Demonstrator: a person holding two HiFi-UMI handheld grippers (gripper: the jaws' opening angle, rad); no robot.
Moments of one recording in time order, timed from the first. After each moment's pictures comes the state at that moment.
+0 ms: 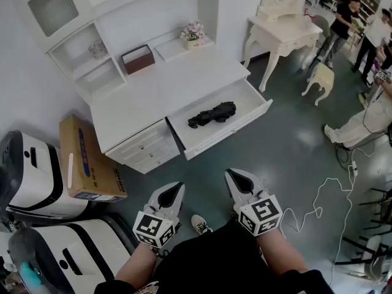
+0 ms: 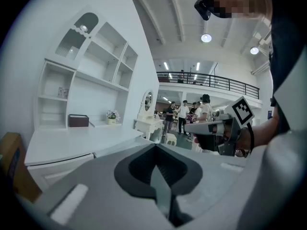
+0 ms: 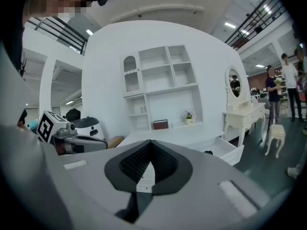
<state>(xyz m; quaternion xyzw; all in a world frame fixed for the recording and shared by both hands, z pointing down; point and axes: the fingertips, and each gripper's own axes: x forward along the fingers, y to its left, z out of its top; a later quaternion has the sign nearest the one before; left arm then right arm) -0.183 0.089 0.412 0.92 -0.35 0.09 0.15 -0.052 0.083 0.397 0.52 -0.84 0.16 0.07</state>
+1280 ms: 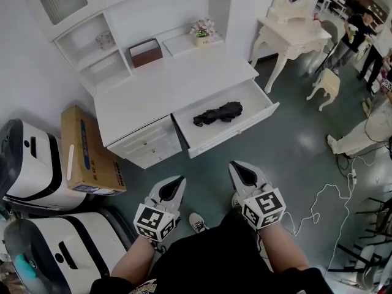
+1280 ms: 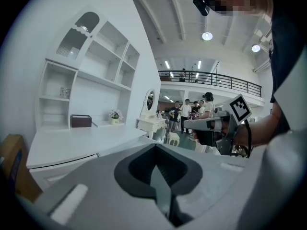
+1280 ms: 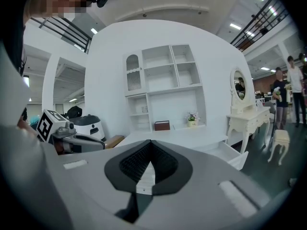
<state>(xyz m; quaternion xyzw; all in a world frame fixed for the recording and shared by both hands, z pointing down) -0.190 0.067 0.418 0.92 -0.36 0.10 0.14 -0.053 0.051 0.398 0.50 -0.85 0.14 0.08</state>
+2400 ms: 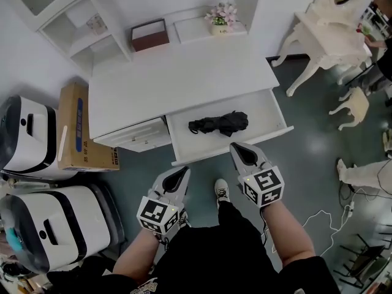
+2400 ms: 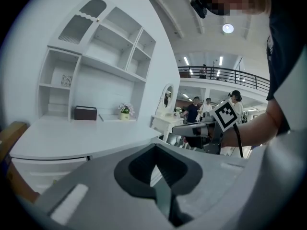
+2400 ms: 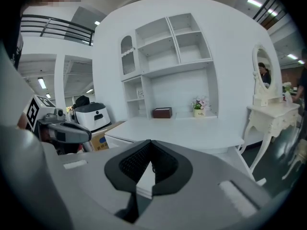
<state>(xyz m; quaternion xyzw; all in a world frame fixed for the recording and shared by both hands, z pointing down) -0.088 -0.073 0.461 0.86 -0.46 0.10 0.19 0.034 -0.149 0.478 0.39 -0.89 0.16 0.16</state>
